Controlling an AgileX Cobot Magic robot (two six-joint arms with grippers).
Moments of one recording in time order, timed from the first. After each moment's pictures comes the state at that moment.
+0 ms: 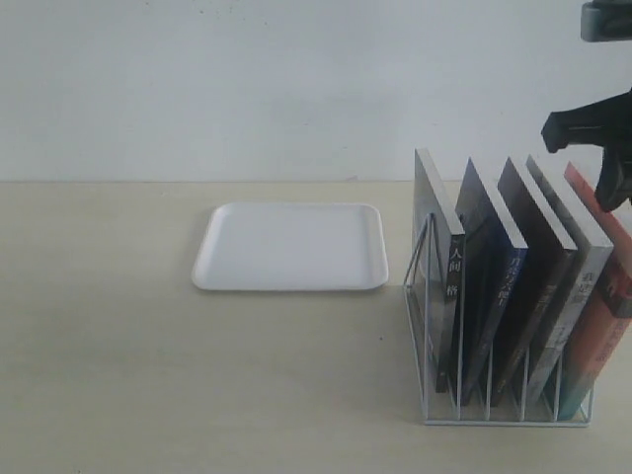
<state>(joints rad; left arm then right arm) 0.02 0.00 0.00 0.07 0.31 -0.08 0.24 1.45 -1.34 -0.09 1.19 0.19</state>
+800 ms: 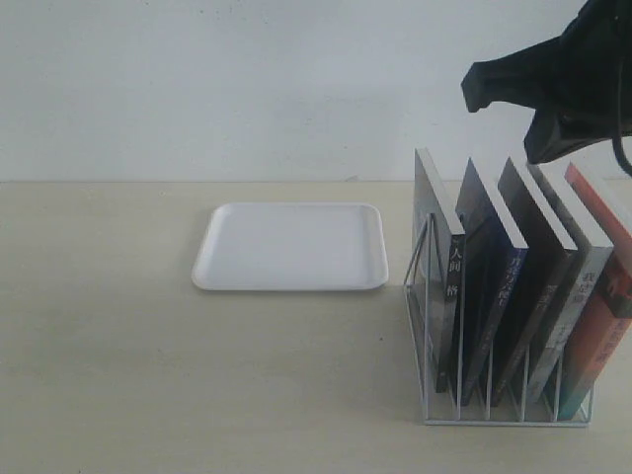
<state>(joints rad) 0.02 0.00 0.00 0.07 0.31 -0.08 0.49 1.35 -1.34 -0.16 1.07 0.34</state>
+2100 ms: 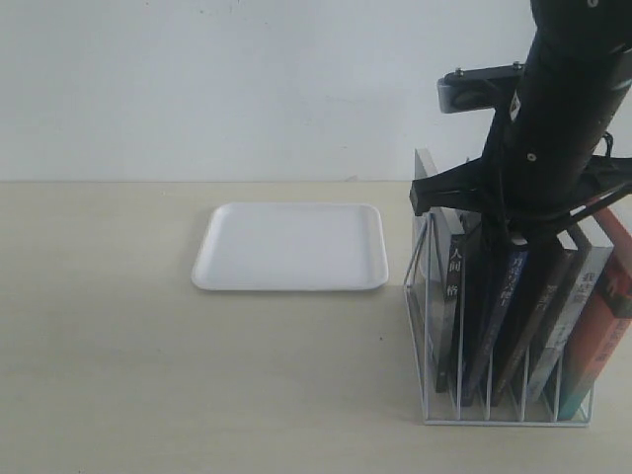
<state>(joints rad) 0.02 0.00 0.00 0.07 0.31 -0.08 0.50 1.62 -1.34 -0.17 1.12 0.40</state>
